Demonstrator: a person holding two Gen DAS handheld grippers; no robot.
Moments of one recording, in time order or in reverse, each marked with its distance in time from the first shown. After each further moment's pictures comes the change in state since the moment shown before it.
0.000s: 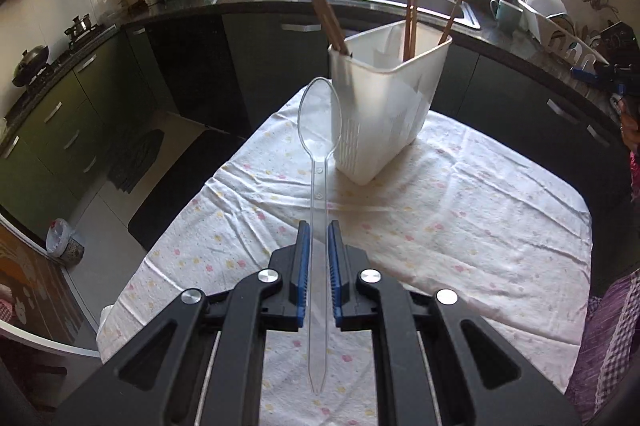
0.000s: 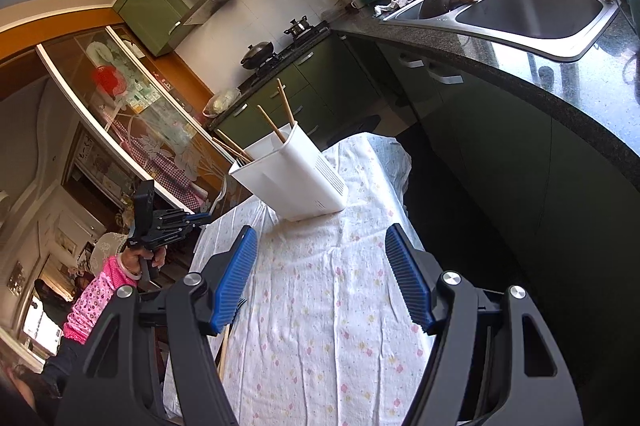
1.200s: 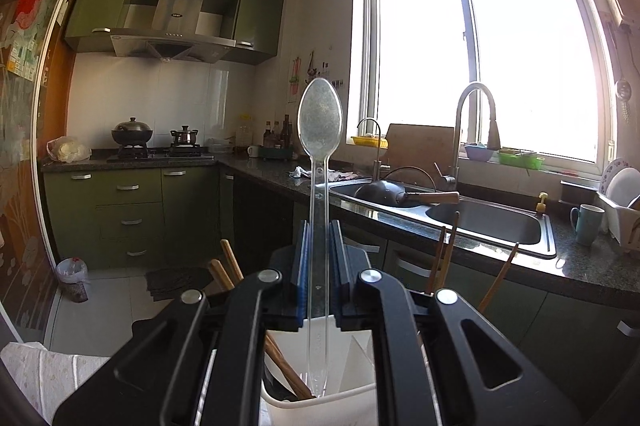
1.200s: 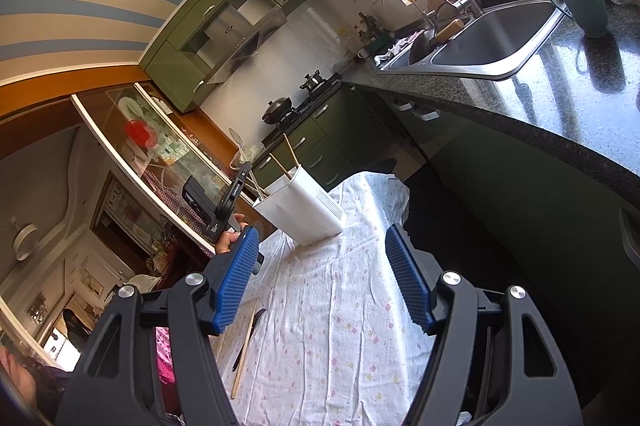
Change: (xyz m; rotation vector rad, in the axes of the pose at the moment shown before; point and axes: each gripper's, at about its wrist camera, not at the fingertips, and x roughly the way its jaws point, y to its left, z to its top) left arm 0.066 -0.085 0.101 -0.306 -0.727 0.348; right arm -0.119 -0.053 -0.042 0.077 -0.197 0.105
